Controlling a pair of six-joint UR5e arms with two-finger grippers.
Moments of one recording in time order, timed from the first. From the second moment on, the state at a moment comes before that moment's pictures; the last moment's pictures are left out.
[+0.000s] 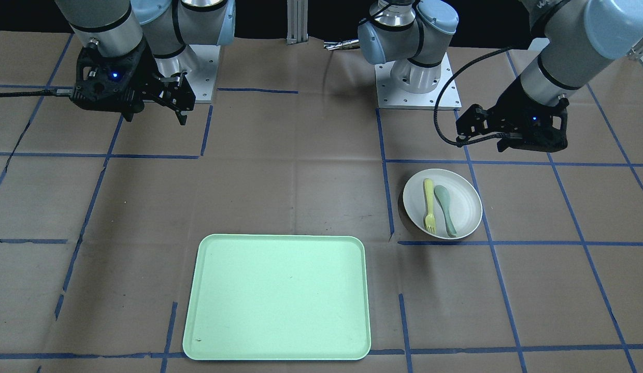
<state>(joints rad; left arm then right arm) -1.23 -1.51 -1.83 -1.51 1.49 0.37 1.59 -1.65 1.70 -1.58 -1.58 0.06</state>
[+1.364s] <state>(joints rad) -0.95 -1.78 -2.06 -1.10 1.38 0.60 1.59 -1.65 1.70 -1.58 -1.58 0.06</state>
